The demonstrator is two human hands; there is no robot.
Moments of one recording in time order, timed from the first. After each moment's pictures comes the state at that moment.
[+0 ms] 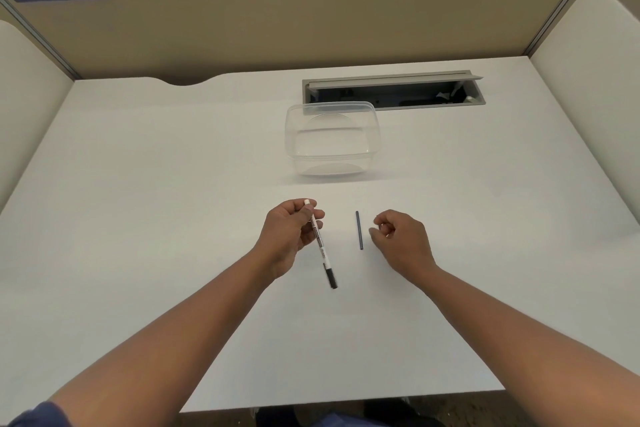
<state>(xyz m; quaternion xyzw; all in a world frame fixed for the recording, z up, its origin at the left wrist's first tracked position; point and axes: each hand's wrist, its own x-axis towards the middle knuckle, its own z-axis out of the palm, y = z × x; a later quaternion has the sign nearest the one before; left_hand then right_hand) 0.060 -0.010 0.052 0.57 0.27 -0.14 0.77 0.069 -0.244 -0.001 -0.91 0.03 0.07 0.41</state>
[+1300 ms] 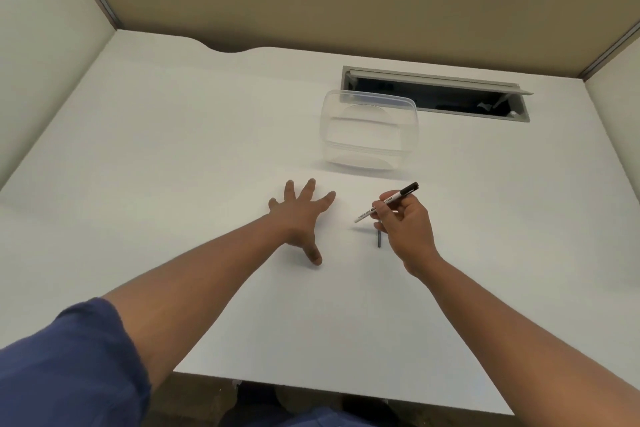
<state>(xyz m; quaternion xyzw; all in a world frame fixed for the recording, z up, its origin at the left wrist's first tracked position) 0.081 0.027 0.019 0.94 -0.03 -0.34 0.06 0.085 -0.204 0.014 -0.75 0.07 0.11 0.65</state>
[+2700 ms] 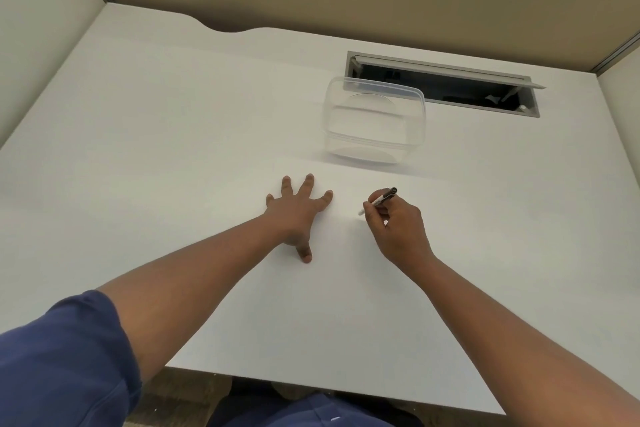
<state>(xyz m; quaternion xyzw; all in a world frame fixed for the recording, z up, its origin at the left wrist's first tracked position) 0.079 0.027 0.015 0.93 -0.02 -0.36 0.06 0.083 -0.195 0.005 -0.88 -0.12 0.05 0.45</state>
